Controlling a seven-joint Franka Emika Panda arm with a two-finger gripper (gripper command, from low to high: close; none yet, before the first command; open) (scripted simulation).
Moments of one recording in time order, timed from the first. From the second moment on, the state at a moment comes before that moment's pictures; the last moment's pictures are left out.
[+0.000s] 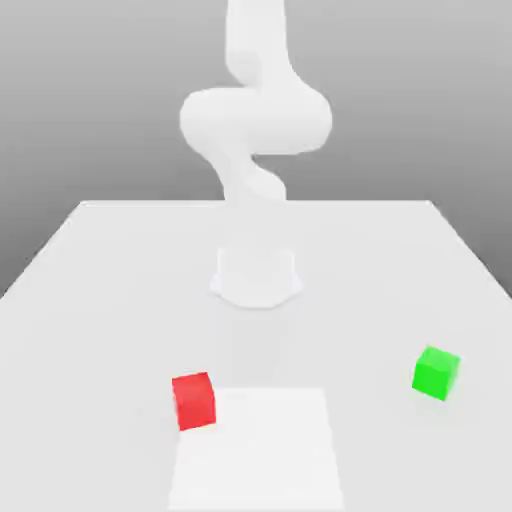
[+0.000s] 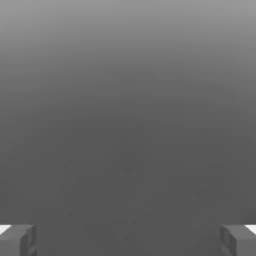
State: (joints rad) arm 0.02 -0.73 -0.04 -2.36 0.01 2.35 0.74
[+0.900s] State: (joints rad) arm -0.02 0.18 -0.17 -2.81 0.17 2.98 0.12
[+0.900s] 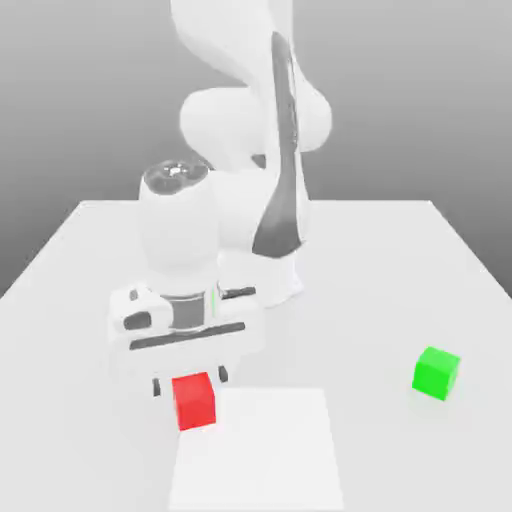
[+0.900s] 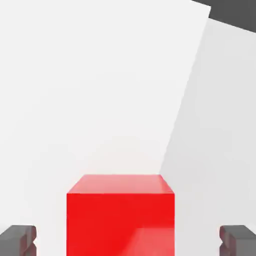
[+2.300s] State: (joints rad) arm 0.63 0.00 0.15 -2.76 0.00 2.76 -0.39
